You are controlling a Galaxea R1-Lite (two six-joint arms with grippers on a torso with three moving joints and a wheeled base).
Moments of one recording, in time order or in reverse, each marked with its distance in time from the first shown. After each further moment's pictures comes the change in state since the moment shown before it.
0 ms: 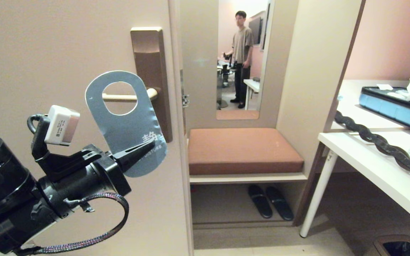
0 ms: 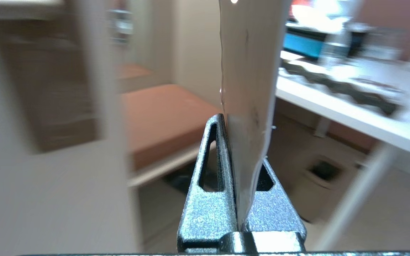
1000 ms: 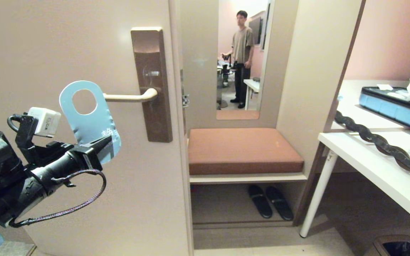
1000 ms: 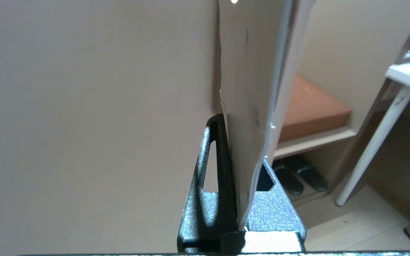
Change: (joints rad) left arm 0.336 0.098 -0.012 0.021 0.038 0.127; right arm 0.000 0.000 0.000 0.000 0.000 0.000
